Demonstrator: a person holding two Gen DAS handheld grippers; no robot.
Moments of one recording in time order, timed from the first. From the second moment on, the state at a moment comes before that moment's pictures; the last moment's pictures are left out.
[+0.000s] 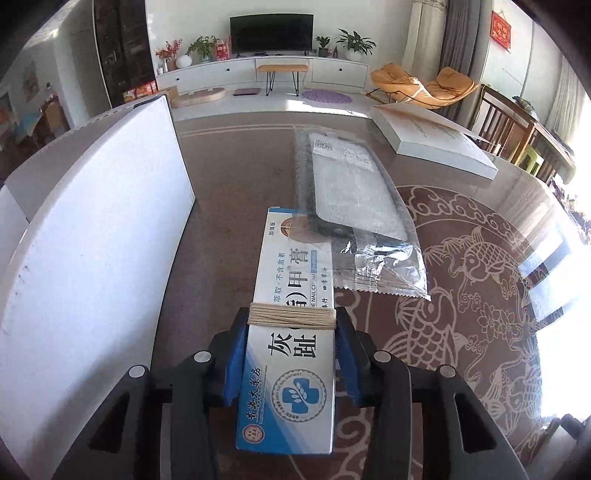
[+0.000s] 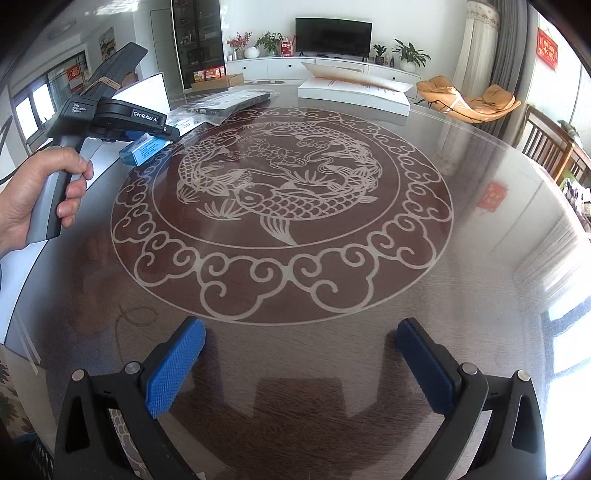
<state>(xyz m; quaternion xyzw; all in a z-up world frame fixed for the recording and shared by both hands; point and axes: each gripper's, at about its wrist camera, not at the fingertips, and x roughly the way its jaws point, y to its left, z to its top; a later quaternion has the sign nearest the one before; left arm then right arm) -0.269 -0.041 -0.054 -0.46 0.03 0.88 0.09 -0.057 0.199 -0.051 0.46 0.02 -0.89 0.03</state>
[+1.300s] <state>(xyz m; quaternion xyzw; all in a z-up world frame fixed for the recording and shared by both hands) -0.138 -0.055 -0.064 -0.46 0.05 0.88 0.09 -0.316 0.155 -0.011 0.52 -0.04 -0.85 0.09</state>
